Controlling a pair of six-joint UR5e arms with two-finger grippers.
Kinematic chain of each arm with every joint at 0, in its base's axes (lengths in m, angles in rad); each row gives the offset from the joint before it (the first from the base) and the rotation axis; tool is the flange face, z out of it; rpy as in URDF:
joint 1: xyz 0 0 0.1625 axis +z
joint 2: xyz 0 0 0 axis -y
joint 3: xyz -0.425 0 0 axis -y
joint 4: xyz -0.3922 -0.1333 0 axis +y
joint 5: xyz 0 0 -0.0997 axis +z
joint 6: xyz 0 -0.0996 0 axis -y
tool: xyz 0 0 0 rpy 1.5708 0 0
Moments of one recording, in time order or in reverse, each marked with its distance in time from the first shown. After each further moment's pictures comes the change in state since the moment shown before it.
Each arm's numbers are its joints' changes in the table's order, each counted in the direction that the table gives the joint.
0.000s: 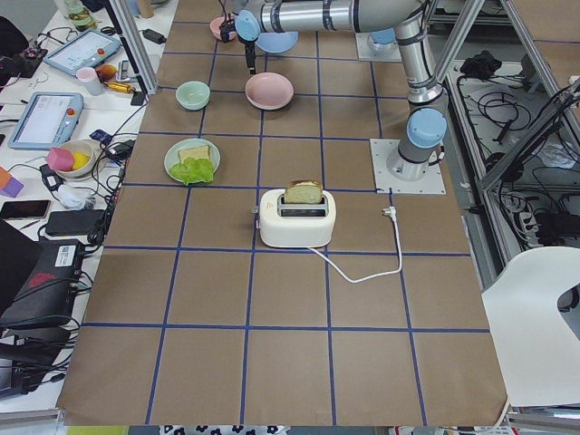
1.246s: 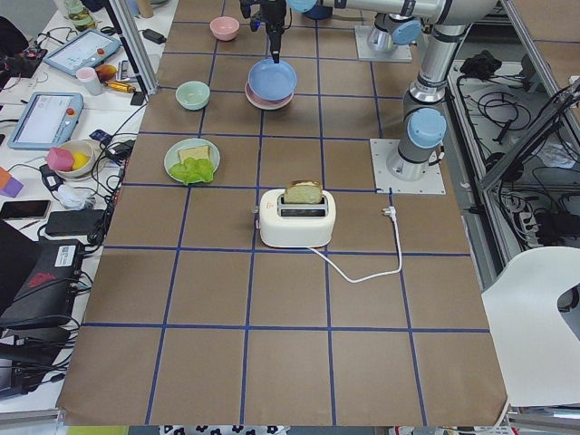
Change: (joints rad) left arm 0.165 0.438 -0.208 0.170 0.001 0.143; right arm 0.449 0.099 -0.004 0.232 -0.039 0.559
